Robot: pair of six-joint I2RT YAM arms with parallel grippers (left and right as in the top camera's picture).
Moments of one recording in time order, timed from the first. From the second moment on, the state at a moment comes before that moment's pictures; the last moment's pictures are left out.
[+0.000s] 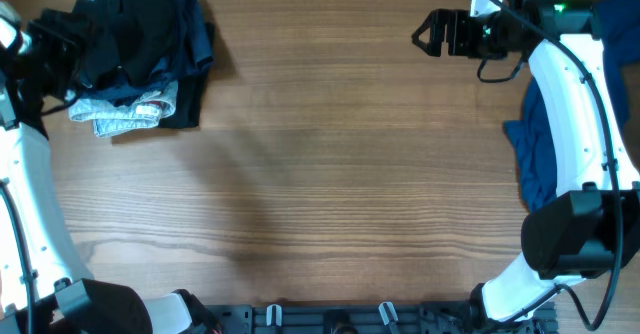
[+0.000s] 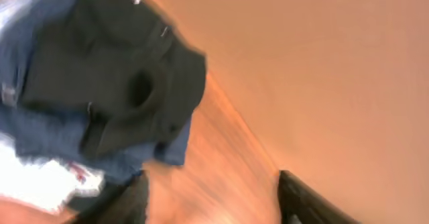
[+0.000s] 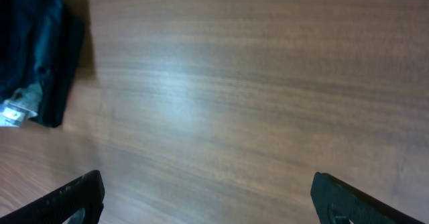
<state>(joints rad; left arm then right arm) 0.46 1.51 1.49 -0.61 0.48 -0.67 0.01 1.84 1.79 -0.99 -0.43 0.02</state>
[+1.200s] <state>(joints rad) 0.22 2.09 1.53 -0.31 -0.19 -0.13 0.01 1.84 1.79 -0.98 -0.47 0.02</state>
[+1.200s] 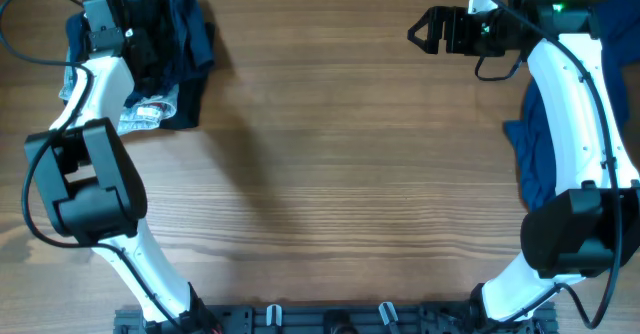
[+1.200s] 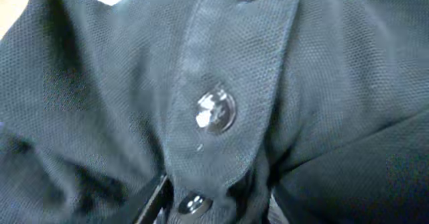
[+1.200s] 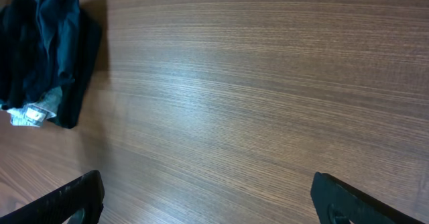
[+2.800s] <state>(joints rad) 0.23 1.35 1.49 -0.78 -0.03 -0.18 0.01 1.30 1.99 -1.10 -0.01 -0.07</state>
